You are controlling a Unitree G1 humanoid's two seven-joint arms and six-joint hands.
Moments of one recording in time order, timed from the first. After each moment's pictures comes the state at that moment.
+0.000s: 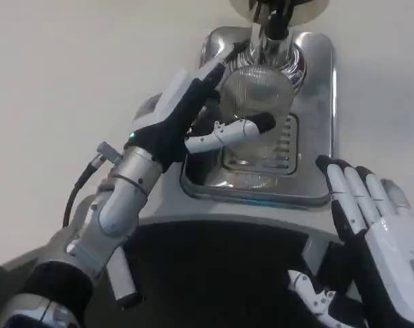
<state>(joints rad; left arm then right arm) -0.84 0.29 -0.23 0.90 0.44 -0.57 0.14 0.52 -0.05 0.21 -0.81 -1.19 -0.02 0.06</state>
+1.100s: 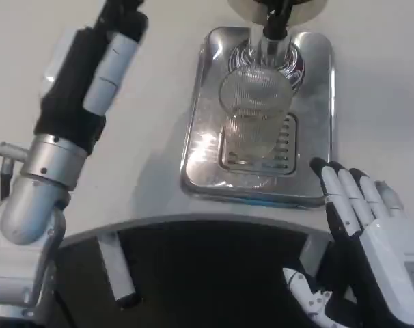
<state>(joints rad) -0.54 0.33 0.07 0.17 -0.13 -0.28 -0.20 0.52 -0.05 0.22 -0.81 -1.19 -0.02 0.06</state>
